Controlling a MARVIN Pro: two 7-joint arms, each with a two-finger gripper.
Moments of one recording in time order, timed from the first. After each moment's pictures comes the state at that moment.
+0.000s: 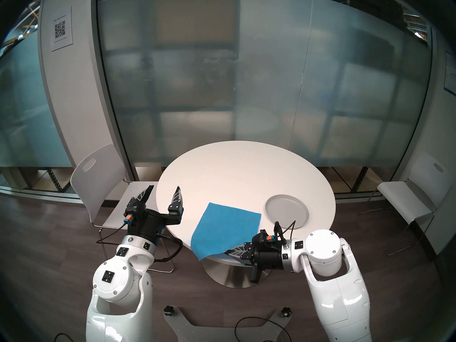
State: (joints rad) left arm 2.04 -1.67 -1.69 -2.16 -0.08 0.01 -0.24; right arm -1.75 -1.46 1.52 -1.91 -0.38 0.25 1.28
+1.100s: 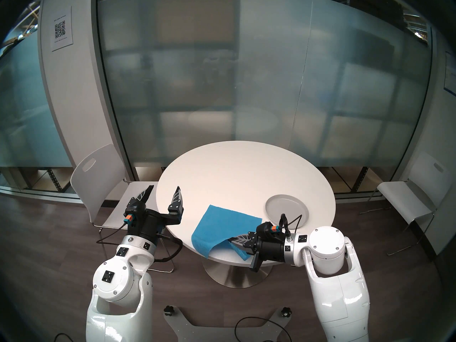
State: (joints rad) left arm 2.04 -1.67 -1.69 -2.16 -0.08 0.01 -0.24; right arm -1.72 -1.52 1.58 -1.90 -0.37 0.29 1.21
